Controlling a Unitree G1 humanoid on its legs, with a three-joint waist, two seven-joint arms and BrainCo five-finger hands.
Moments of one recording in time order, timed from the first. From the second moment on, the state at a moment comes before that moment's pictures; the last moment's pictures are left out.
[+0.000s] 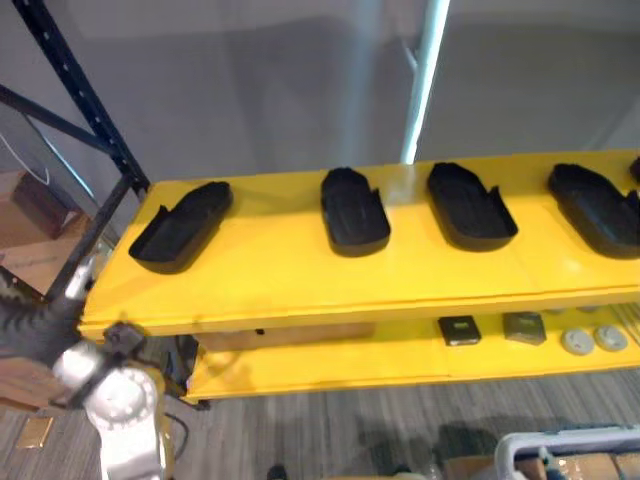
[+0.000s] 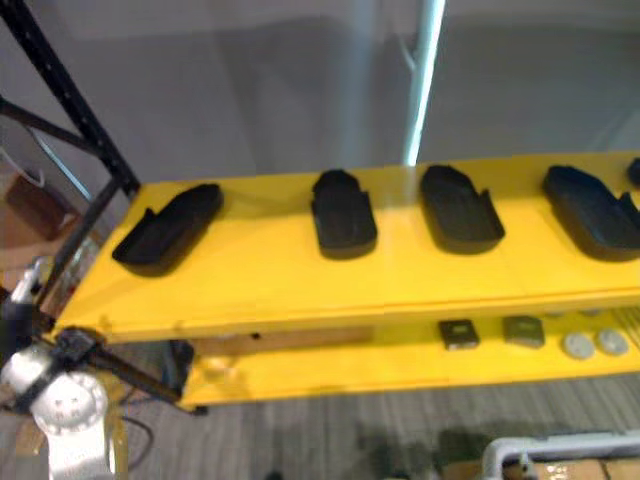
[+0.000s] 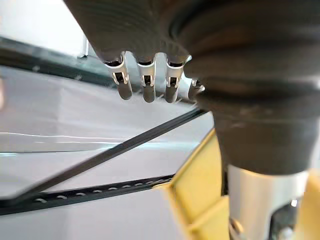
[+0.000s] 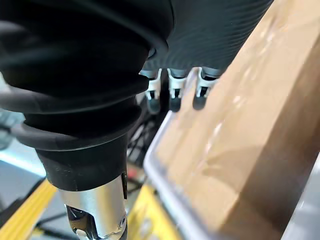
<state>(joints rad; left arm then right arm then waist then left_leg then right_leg) -0.01 0.29 0.43 -0.21 -0.04 -0.15 0.70 0.33 0.02 -0.52 0.56 0.10 -0.25 -0.89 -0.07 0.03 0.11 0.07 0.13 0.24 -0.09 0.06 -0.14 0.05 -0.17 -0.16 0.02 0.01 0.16</state>
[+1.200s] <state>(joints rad) -0.41 0.82 0.45 0.74 -0.44 -0.01 0.29 0.17 -0.15 -0.73 0.84 0.14 -0.24 -0.74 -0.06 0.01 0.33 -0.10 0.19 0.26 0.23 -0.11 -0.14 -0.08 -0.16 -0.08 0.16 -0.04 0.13</state>
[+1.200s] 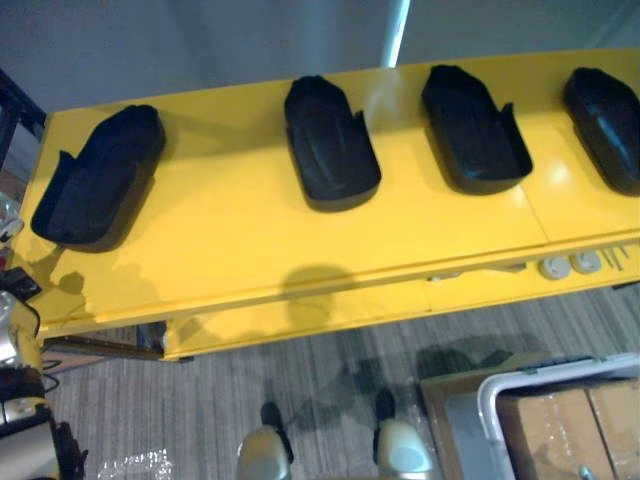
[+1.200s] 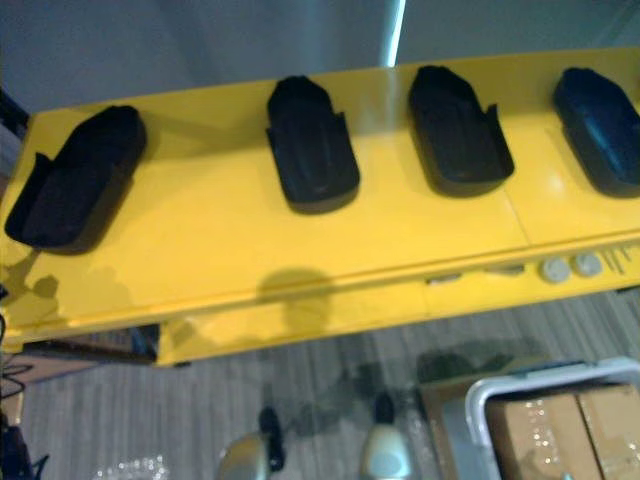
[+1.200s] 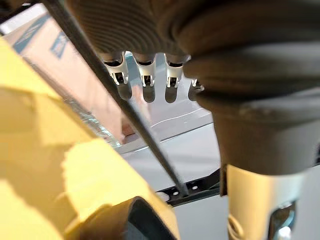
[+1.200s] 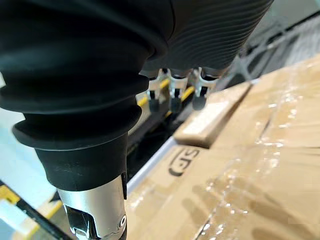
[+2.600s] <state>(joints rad) -0.20 0.76 0.35 0.59 -0.62 -0.22 -0.16 0.13 -0.26 -0.77 0.80 0.10 -0.24 -0.56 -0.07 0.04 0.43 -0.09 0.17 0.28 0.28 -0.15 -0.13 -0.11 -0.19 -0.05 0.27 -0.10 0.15</state>
